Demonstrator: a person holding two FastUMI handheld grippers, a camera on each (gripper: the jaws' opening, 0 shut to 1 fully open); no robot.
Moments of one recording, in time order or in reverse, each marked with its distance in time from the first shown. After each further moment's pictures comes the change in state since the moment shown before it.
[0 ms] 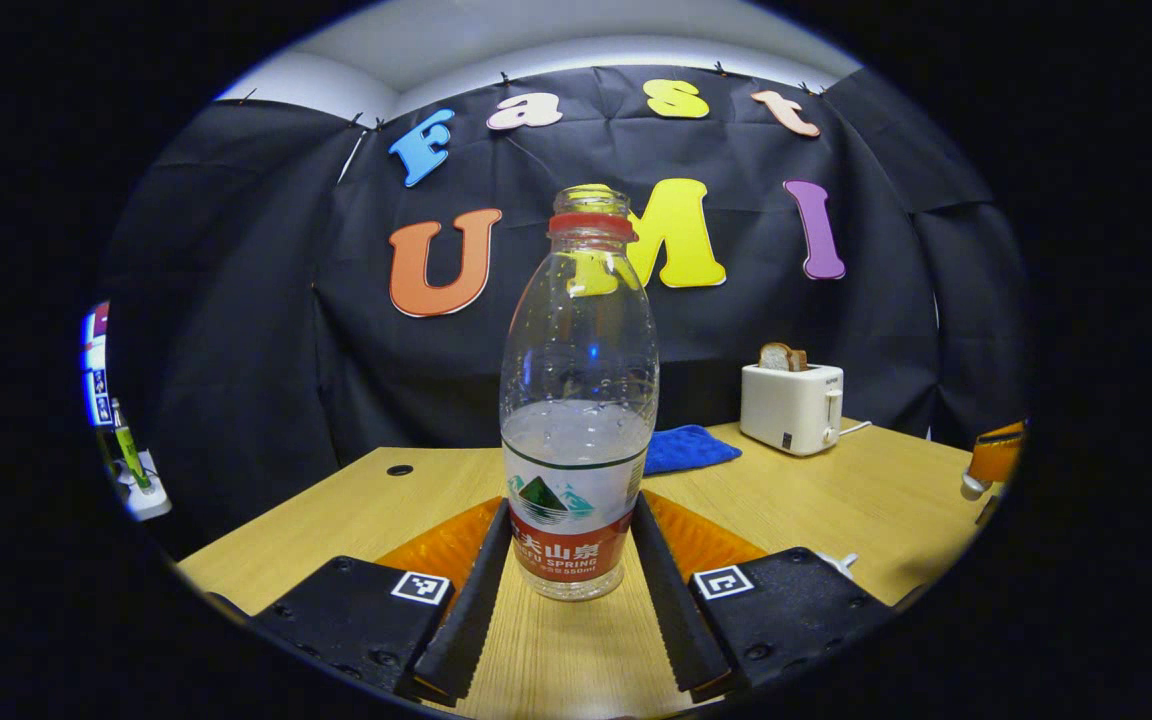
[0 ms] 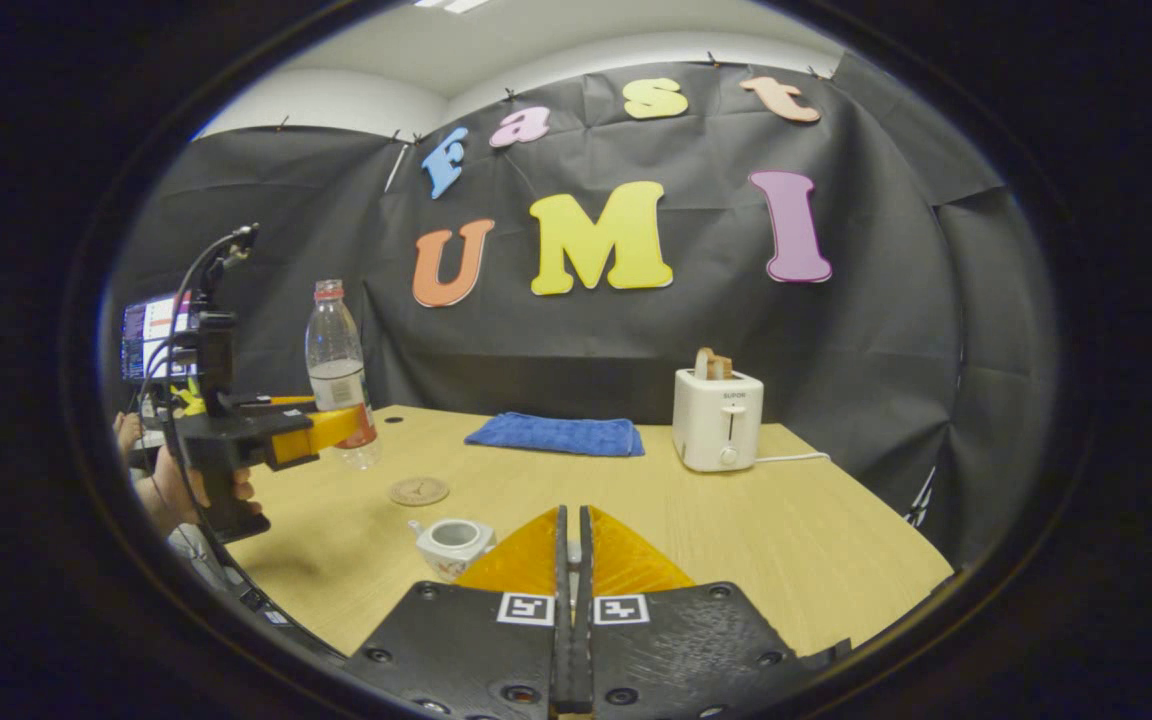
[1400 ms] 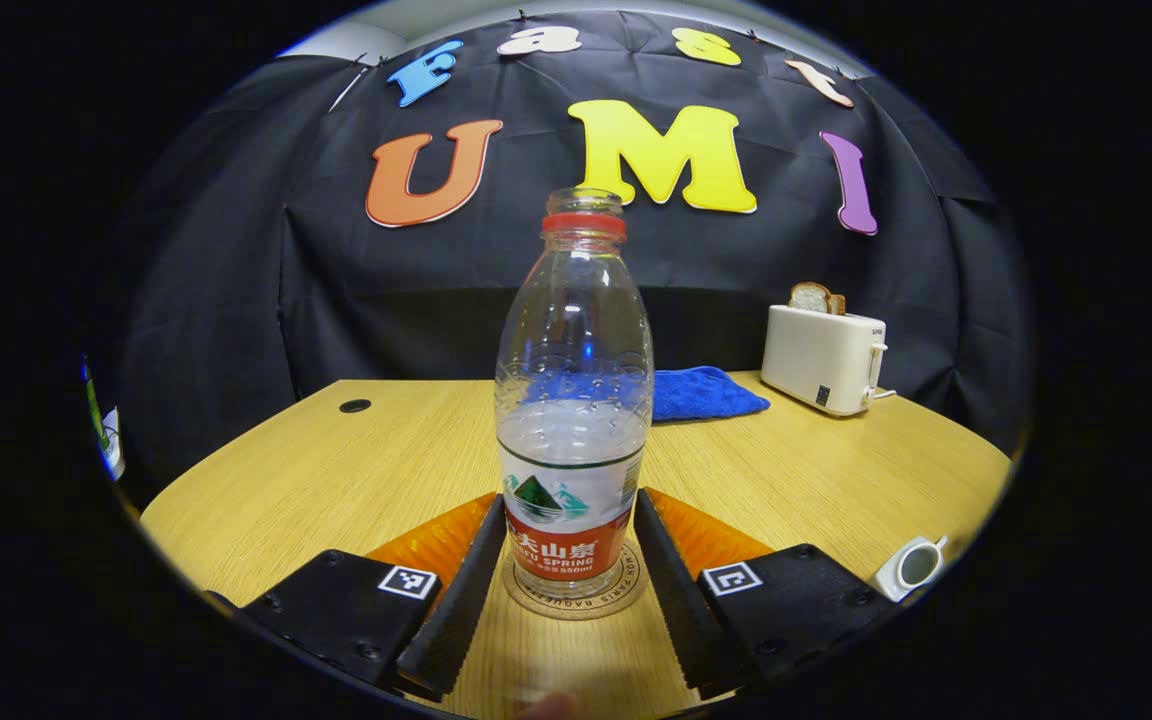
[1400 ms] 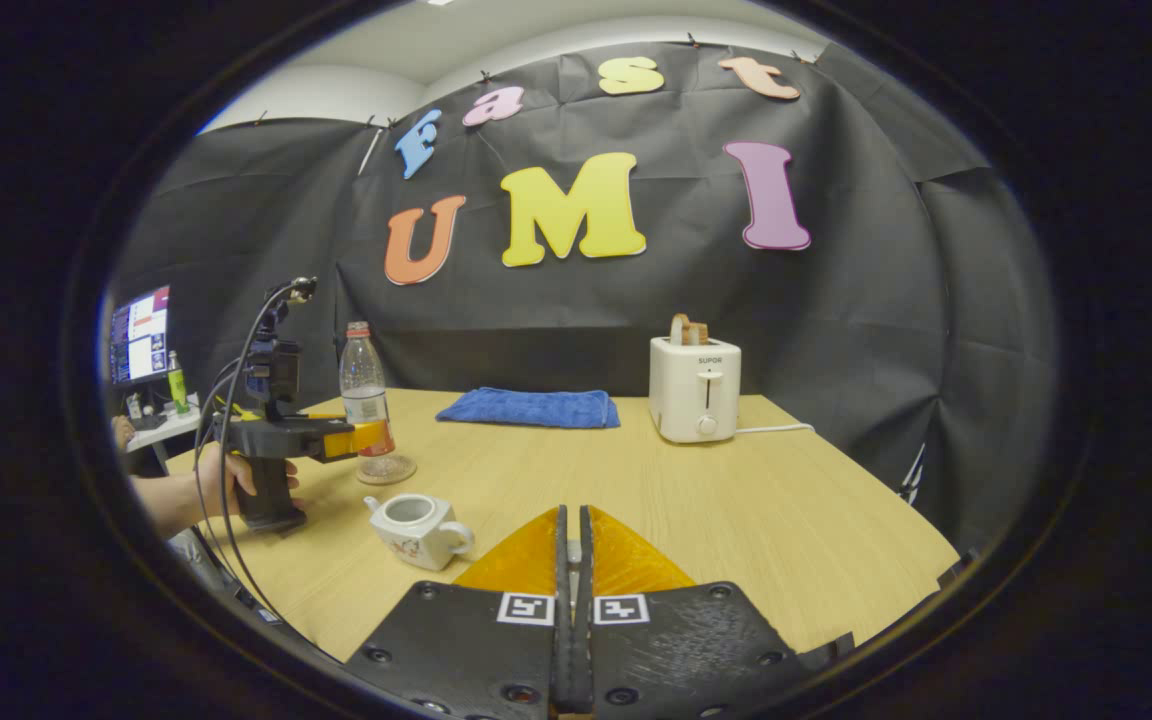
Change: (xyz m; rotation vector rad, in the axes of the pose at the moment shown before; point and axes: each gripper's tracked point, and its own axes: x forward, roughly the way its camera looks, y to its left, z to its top) left arm 0.080 0.002 -0.078 -0.033 0.200 -0.039; right arm 0.014 -0.023 -0.027 0.023 0.063 -0.052
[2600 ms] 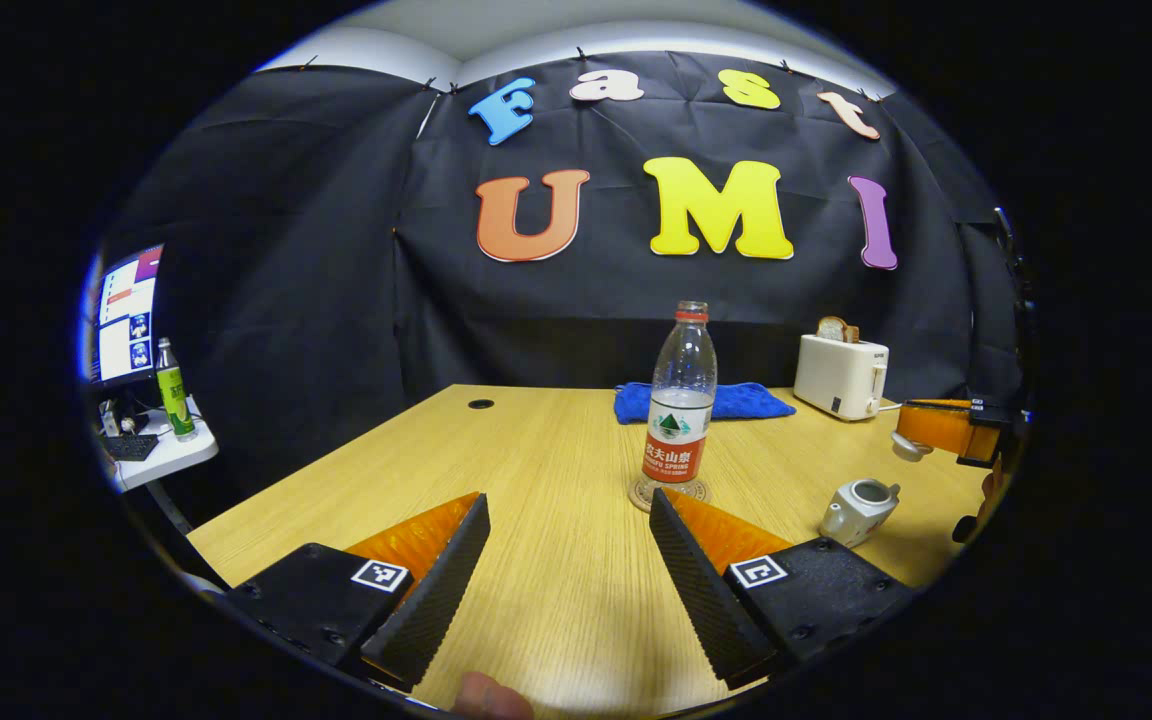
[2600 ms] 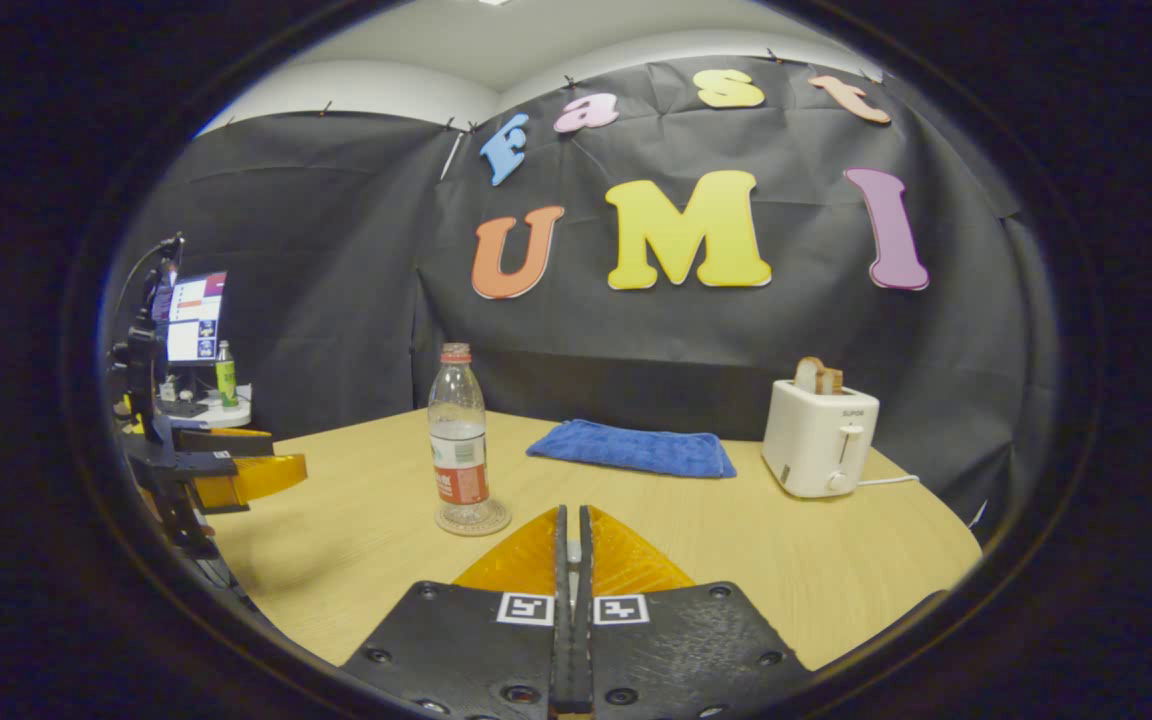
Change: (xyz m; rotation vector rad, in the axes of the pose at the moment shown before) left arm -0.175 0.082 0.002 -0.031 -0.089 0.200; right arm 0.076 0.131 0.027 -0.111 -0.056 0.226
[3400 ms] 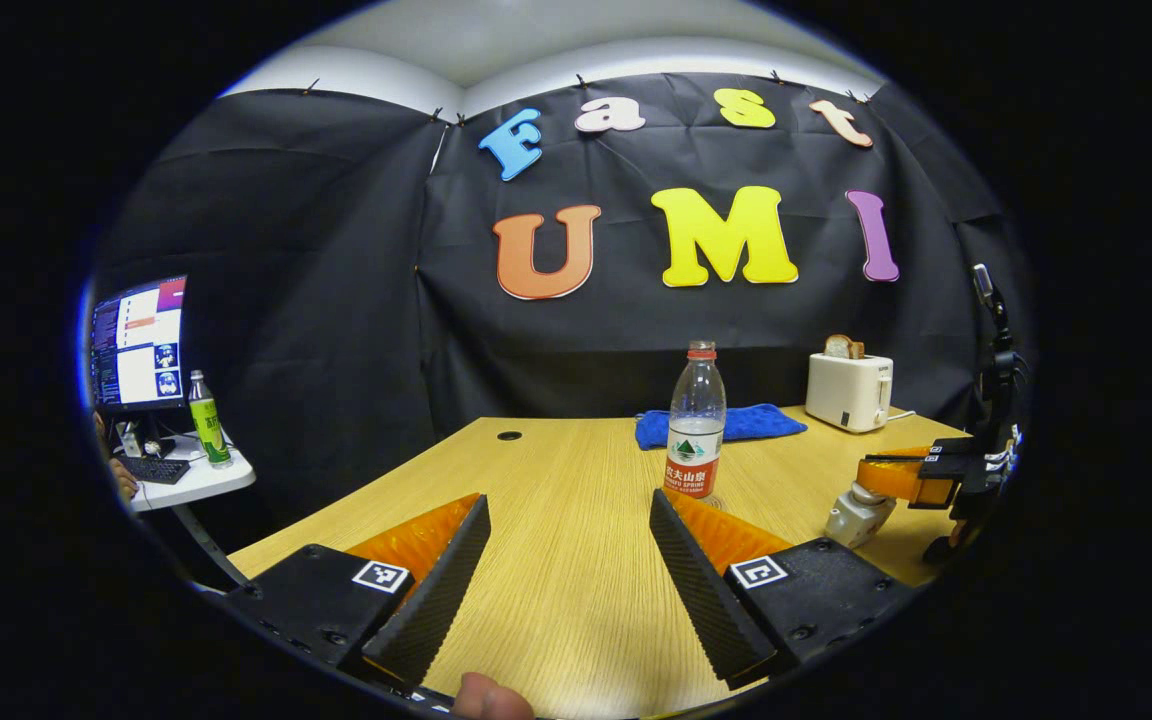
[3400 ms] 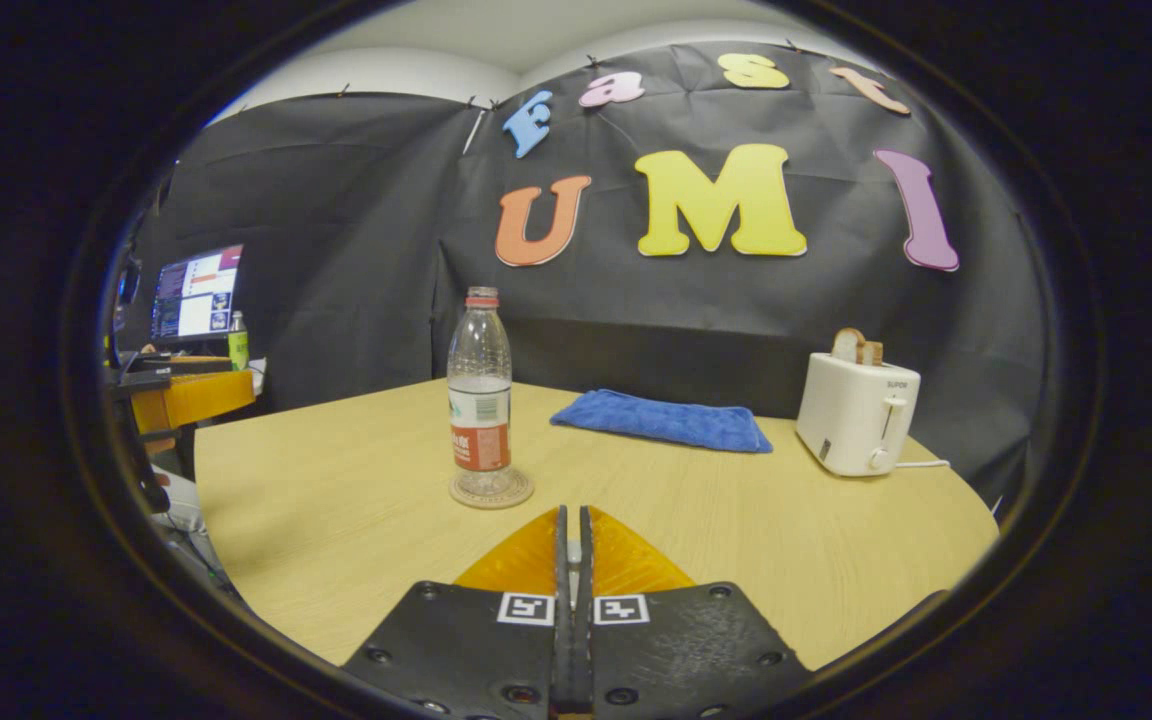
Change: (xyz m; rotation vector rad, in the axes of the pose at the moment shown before) left arm -0.029 0.012 0.024 0.031 -0.081 0.034; right arm 0.019 0.013 -0.038 -0.015 0.048 0.038
